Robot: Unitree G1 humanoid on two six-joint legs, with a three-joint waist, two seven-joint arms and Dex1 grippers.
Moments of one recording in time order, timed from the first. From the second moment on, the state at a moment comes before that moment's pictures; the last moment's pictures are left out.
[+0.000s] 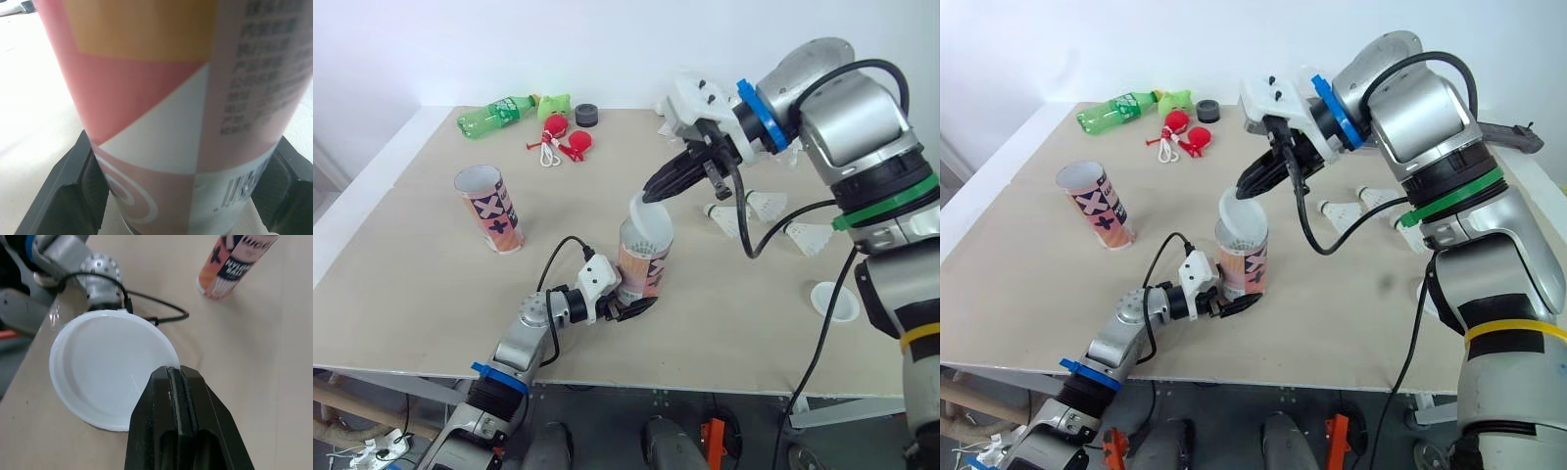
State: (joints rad) left arm -0.39 0.20 -0.26 0.18 -0.16 0.04 -0.83; right arm -1.46 -0.72 0.60 0.40 0.29 0.42 1.57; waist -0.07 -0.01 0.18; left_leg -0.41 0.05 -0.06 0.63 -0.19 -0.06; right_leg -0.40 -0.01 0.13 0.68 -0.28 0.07
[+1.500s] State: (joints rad) left arm -0.38 0.20 -0.26 0.18 -0.16 0.04 -0.83; right arm -1.41 -0.67 0.58 0.44 0.15 0.26 1.57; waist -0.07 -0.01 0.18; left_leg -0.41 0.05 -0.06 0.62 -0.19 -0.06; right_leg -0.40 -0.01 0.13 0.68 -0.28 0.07
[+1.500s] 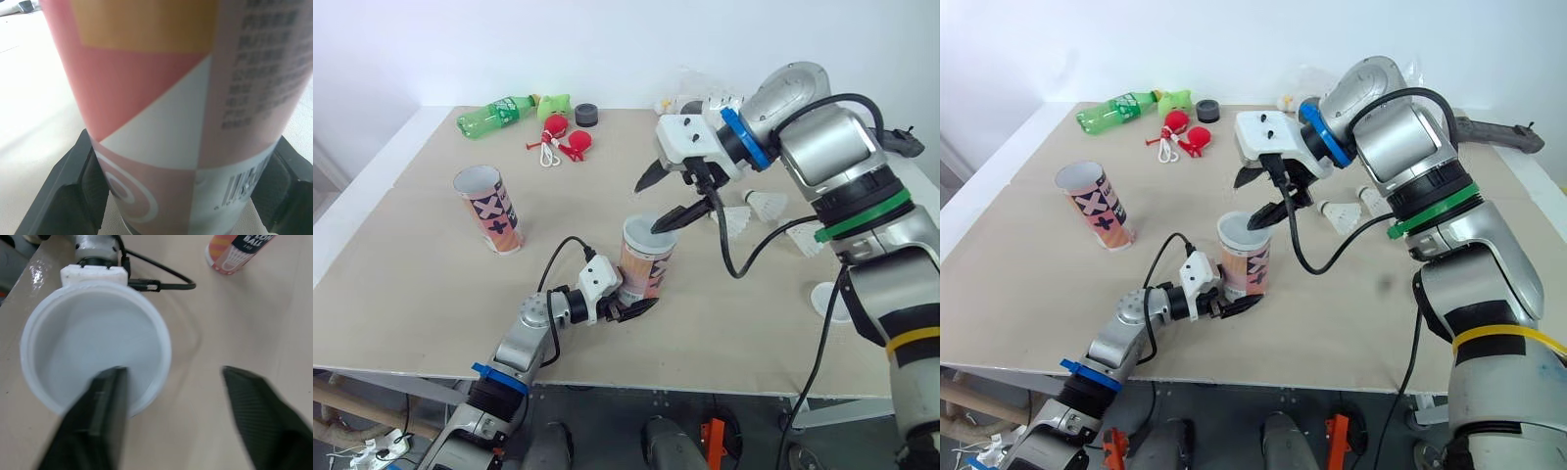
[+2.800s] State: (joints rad) left arm -0.38 0.19 -0.26 0.18 -0.16 0.05 -0.83; right arm -1.34 -0.71 0.65 0.23 0.25 0.32 1.58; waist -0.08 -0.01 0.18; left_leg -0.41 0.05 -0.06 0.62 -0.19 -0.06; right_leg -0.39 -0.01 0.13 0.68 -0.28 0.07
